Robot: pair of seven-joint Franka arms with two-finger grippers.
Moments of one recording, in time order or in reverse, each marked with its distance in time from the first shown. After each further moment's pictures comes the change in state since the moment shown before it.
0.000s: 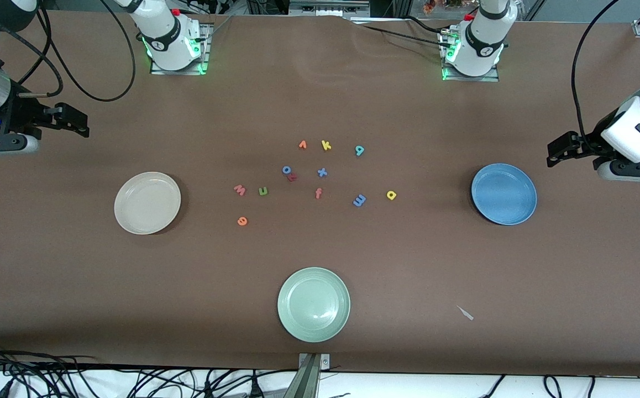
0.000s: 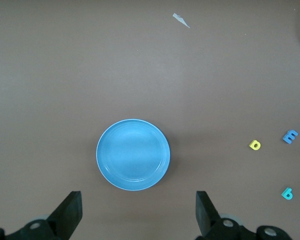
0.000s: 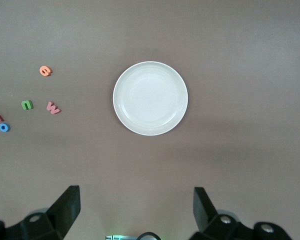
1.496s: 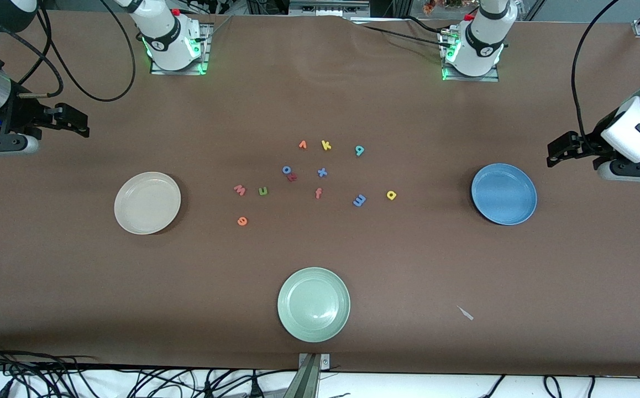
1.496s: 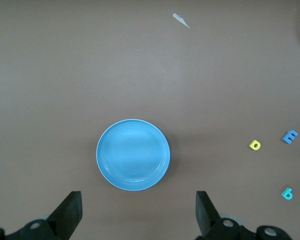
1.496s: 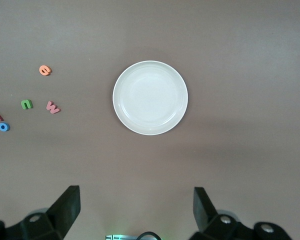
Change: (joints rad) left arm 0.000 0.000 0.000 0.000 0.000 0.000 0.000; right arm 0.000 0.001 0.000 0.000 0.000 -0.002 0.000
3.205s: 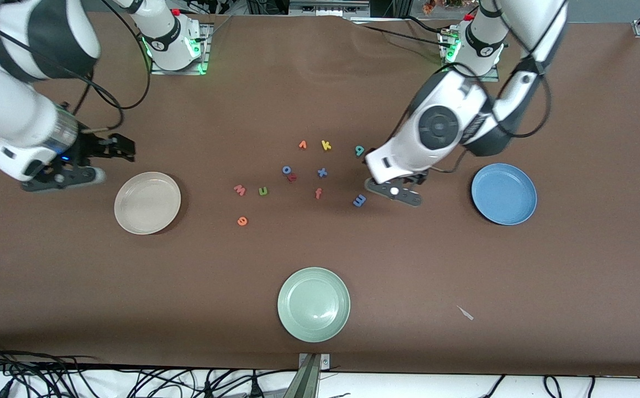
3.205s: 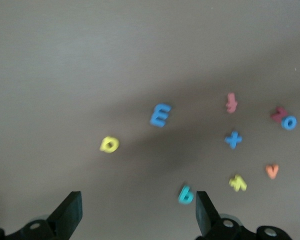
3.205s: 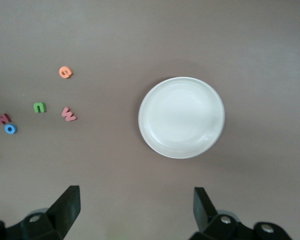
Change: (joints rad) left arm -0.249 0.419 -0.359 -0.003 0.051 0.295 -0.326; right arm 0.124 0.158 0.011 -0.004 0.007 0.120 0.000
